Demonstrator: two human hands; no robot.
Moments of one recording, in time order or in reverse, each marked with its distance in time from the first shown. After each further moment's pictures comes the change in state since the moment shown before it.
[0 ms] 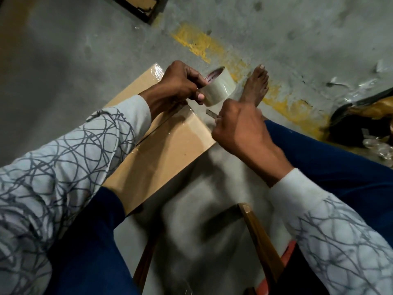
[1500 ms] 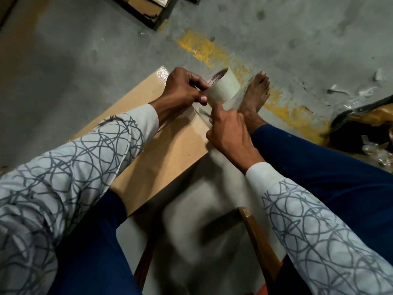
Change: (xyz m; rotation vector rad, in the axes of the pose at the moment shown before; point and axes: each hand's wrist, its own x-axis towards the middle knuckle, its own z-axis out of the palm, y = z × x) left_hand 0.001 -0.014 0.008 -0.062 0.124 0.093; right_hand 0.021 0.005 0.047 -0.033 -0.015 -0.057
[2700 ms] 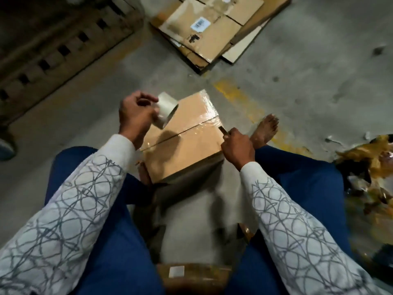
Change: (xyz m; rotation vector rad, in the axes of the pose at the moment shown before) left_hand -0.224 -0.021 -0.122 -0.306 0.707 -0.015; right_hand -0.081 -0.032 -0.013 0.125 0.030 0.038
